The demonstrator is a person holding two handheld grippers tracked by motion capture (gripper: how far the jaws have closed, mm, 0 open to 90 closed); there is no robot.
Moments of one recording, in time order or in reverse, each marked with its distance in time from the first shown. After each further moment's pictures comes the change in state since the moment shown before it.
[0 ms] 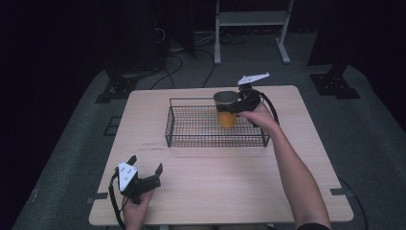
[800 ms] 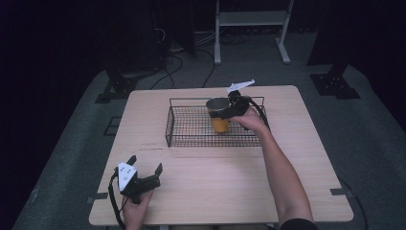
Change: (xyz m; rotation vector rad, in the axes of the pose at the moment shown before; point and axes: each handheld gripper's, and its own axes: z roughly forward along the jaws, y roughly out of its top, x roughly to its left) left arm 0.001 0.000 0.000 -0.005 -0.003 -0.008; right arm -0.014 -0.020 0.047 0.069 -0.010 -0.038
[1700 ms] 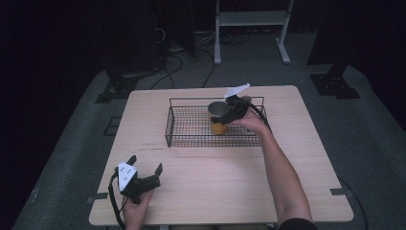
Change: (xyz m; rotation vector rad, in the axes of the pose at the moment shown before) left arm 0.000 0.000 0.000 0.000 0.000 0.002; right arm 0.000 -0.009 0.008 0.087 -0.054 -0.106
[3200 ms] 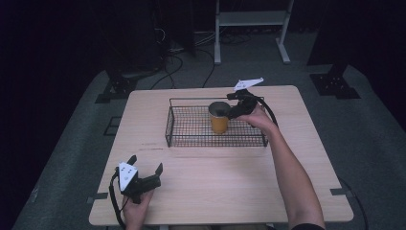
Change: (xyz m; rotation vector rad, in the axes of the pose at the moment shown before) left arm -0.001 0.001 0.001 0.005 0.011 0.011; right arm 0.006 0.013 -0.044 -0.147 -0.018 0.015
